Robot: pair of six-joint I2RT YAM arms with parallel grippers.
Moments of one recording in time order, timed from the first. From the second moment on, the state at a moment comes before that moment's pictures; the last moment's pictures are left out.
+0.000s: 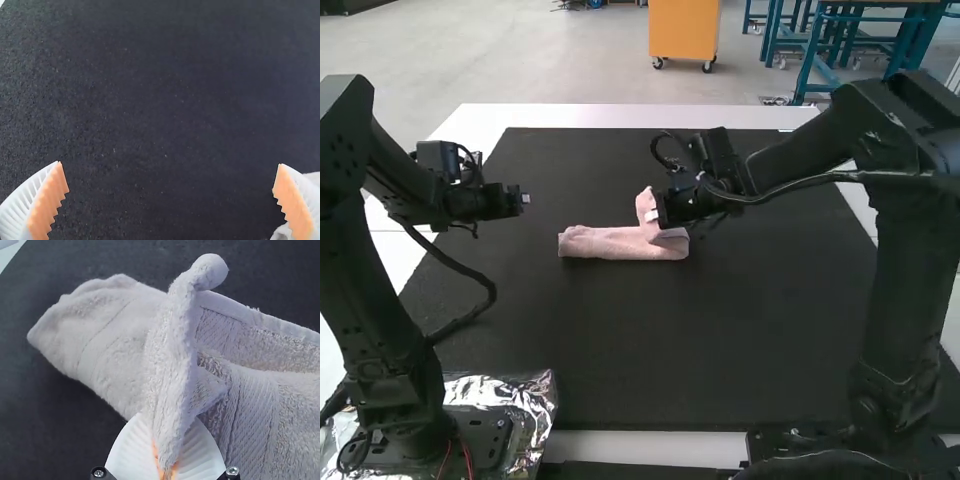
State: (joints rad) left arm 0.20 1.71 0.74 0.40 0.33 -0.06; right arm 0.56 1.89 1.09 0.09 -0.34 0.13
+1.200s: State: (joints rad) left arm 0.23 1.70 0.61 0.44 0.32 -0.04; right arm 0.79 2.30 1.63 -0.05 -0.33 0.18
